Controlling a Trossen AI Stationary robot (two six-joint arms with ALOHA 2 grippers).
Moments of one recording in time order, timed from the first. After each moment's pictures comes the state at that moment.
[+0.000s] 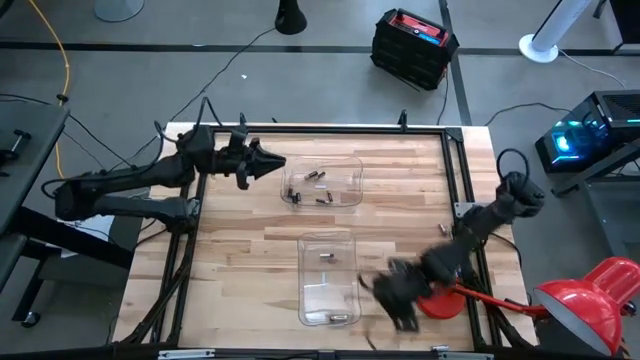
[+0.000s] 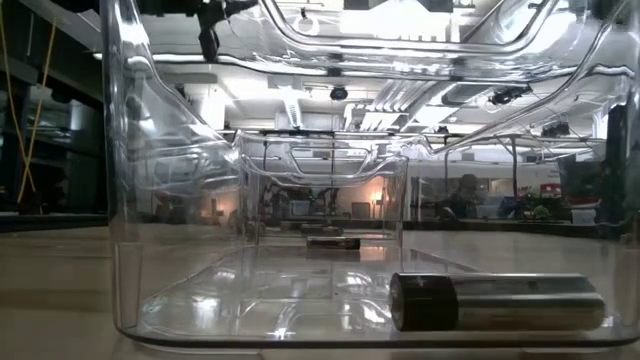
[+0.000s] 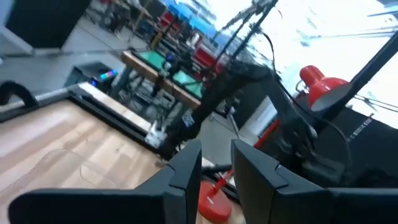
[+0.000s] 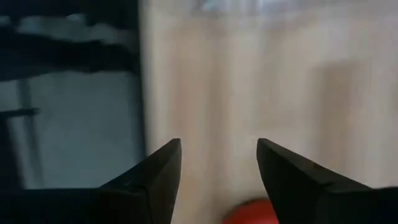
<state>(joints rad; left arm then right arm) 0.33 0.93 0.69 0.29 0.29 -0.61 0.71 1.67 1.34 -0.86 -0.13 0.77</state>
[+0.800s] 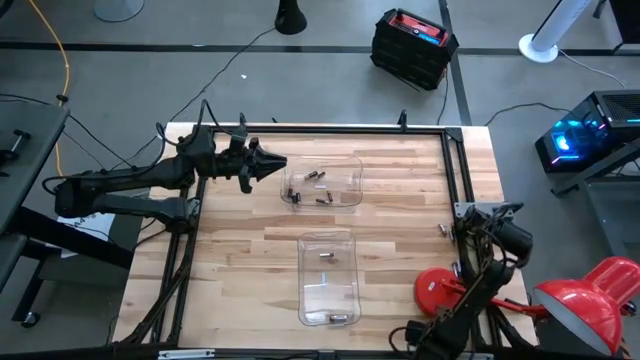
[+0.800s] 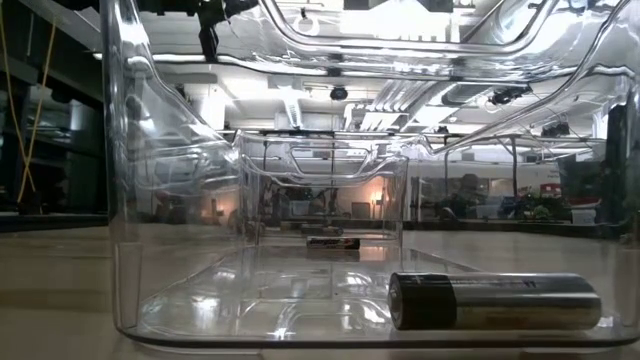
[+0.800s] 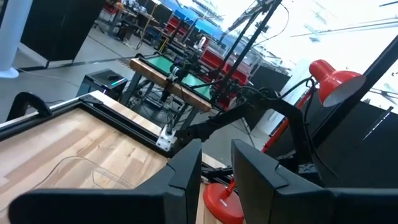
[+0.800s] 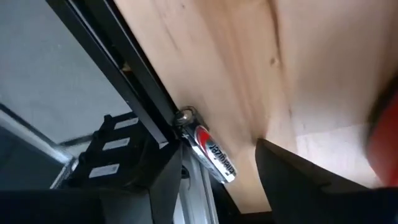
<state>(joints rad) 0.28 0.93 0.69 0.28 0.21 -0.55 1.03 2.05 1.35 -0.85 -0.42 1.35</state>
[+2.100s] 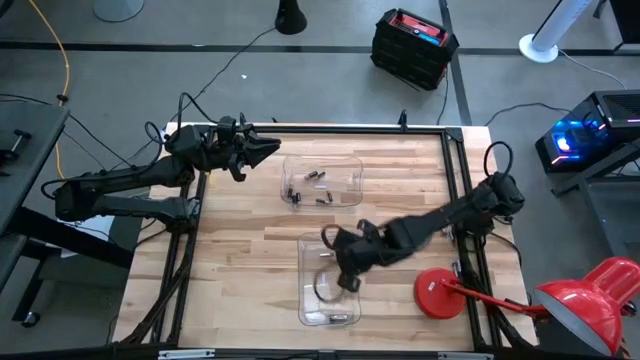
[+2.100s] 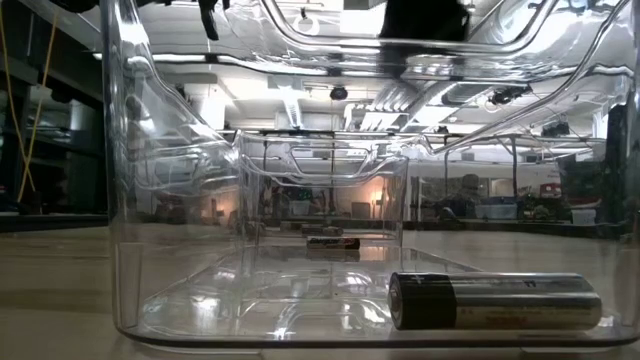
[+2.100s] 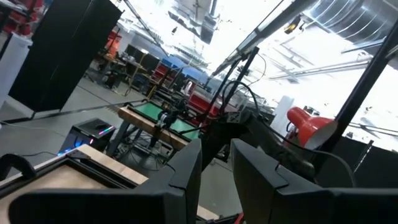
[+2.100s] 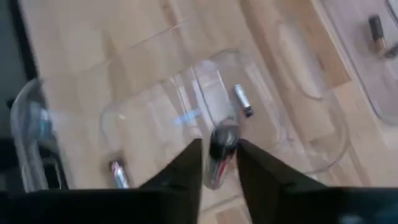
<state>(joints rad) 0.35 0.93 0.69 0.49 0.23 -0.57 0.38 1.80 1.57 -0.88 0.19 0.75</state>
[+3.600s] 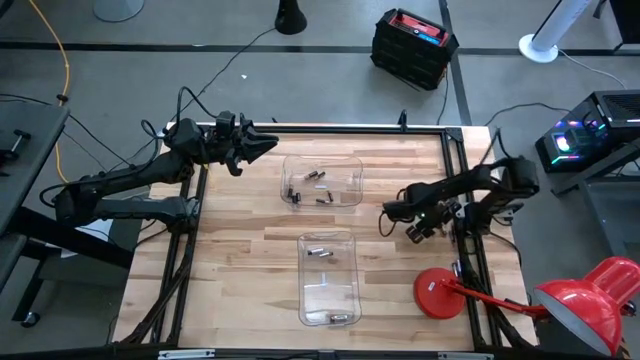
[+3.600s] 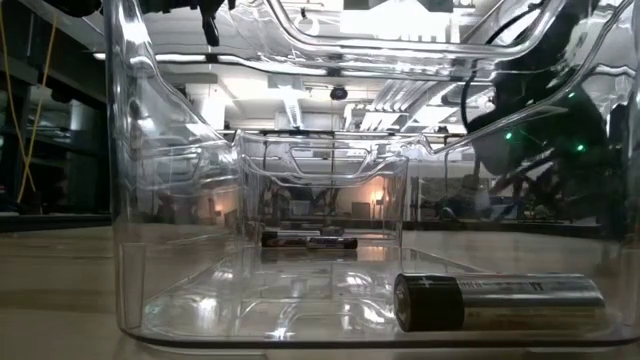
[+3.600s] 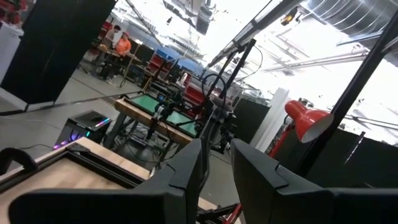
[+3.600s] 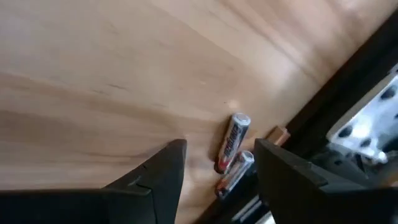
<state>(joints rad) 0.46 0.92 0.69 0.47 0.38 -0.60 -0.08 1.62 0.66 -1.15 -0.05 0.90</state>
